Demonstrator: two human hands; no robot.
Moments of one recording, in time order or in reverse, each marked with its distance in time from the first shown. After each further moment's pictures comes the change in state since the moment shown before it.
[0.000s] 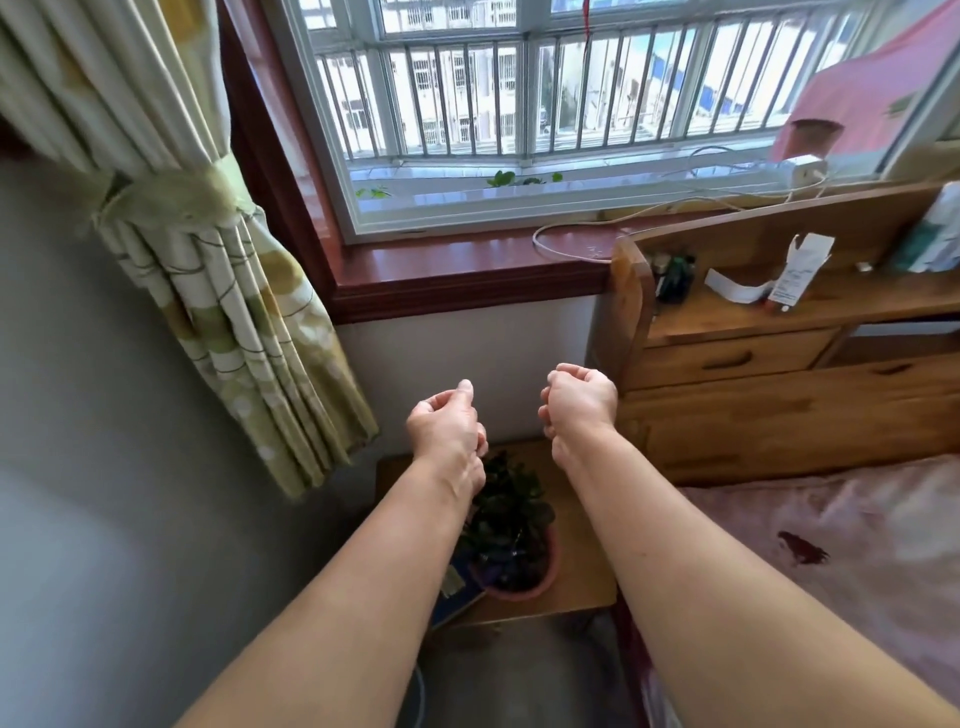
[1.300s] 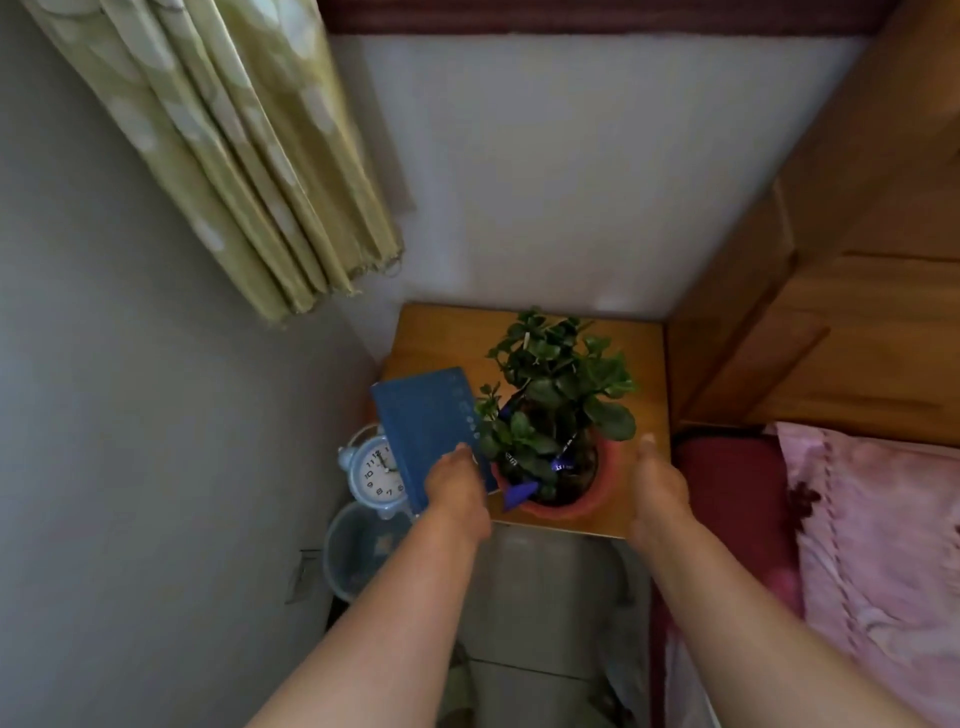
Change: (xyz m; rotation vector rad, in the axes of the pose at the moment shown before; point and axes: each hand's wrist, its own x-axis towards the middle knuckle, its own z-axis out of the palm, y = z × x) left_hand 0.134 -0.243 -0.115 0.008 0.315 -0.420; right_hand 0.134 0.277 -0.076 -0.308 0.005 0.475
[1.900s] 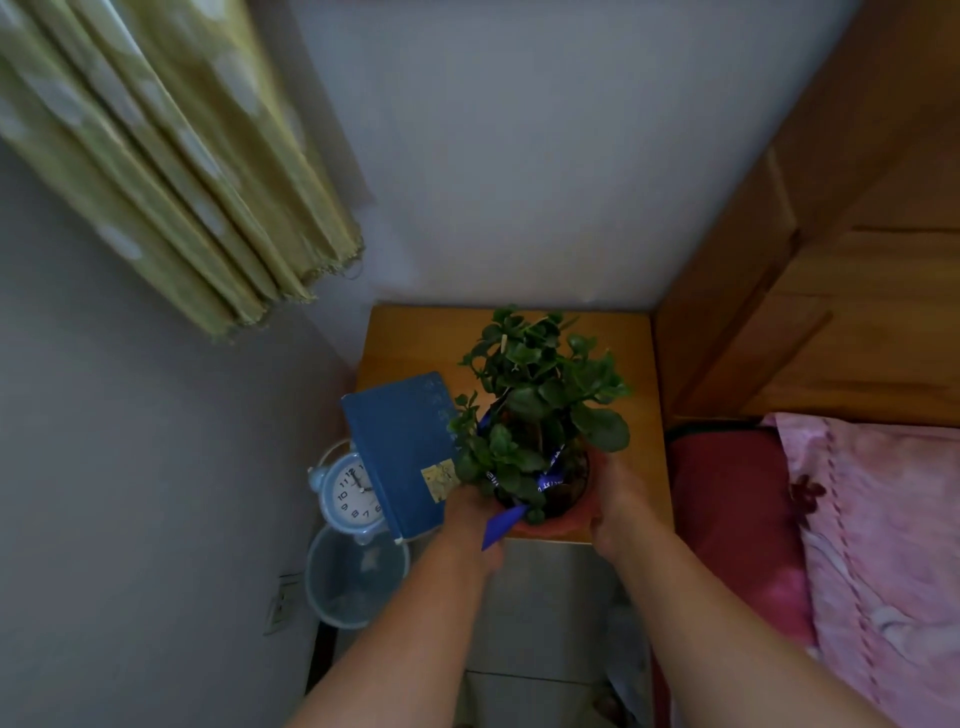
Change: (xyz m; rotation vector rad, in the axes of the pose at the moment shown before) left_hand 0.029 -0.027 0.014 0.021 -0.127 -0.152; right_hand 0.035 0.020 0.022 0.035 -0.124 0.070
